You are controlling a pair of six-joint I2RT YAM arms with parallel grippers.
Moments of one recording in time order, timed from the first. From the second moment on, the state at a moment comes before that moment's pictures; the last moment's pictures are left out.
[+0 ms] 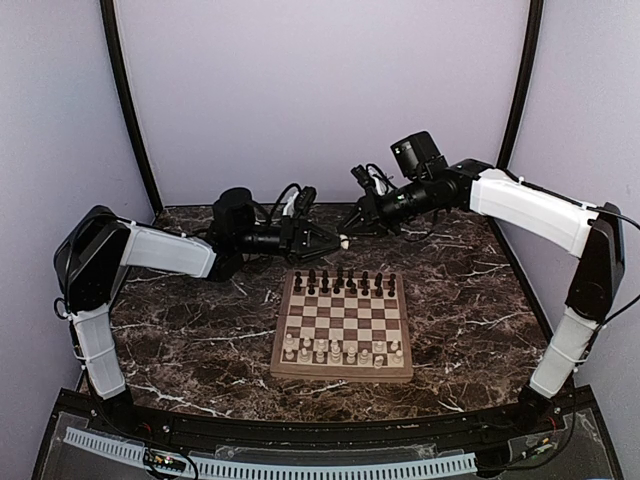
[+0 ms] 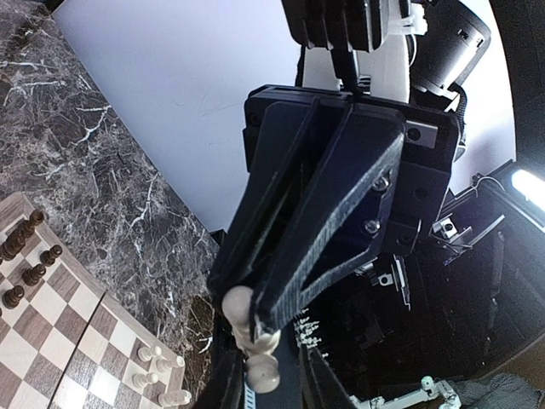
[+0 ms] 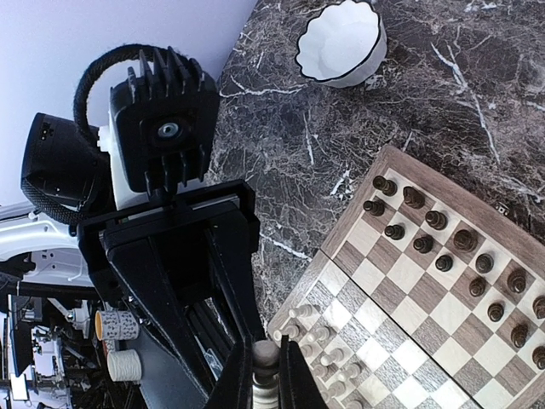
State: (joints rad) left arm -0.66 1.90 1.13 0.81 1.01 -1.07; right arm 0.66 1.72 1.59 -0.60 -0.62 0.53
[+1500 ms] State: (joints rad) left arm -0.65 1.91 1.21 0.58 1.03 -1.00; right arm 0.65 1.72 1.59 -0.63 -0.54 0.50
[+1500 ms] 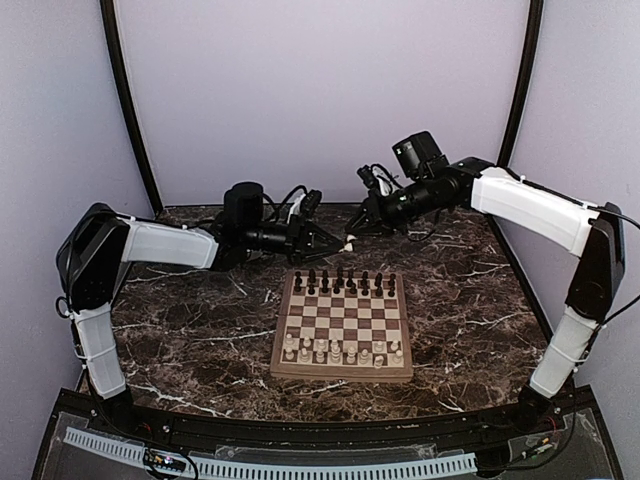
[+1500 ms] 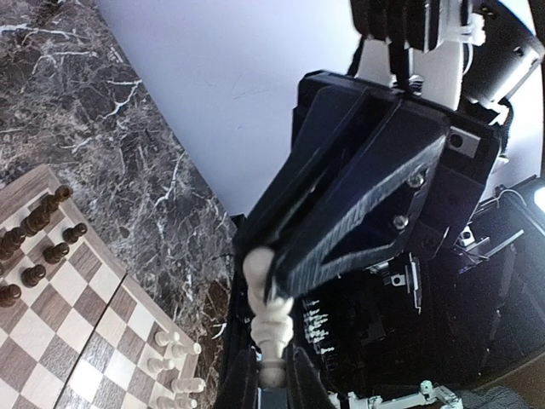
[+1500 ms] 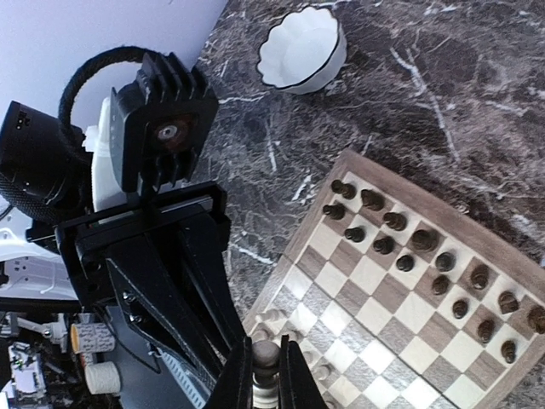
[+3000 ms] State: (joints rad) left arm -0.97 2.21 1.90 -1.02 0.43 -0.27; right arm 0.63 1.48 1.31 -0.85 -0.07 0.23
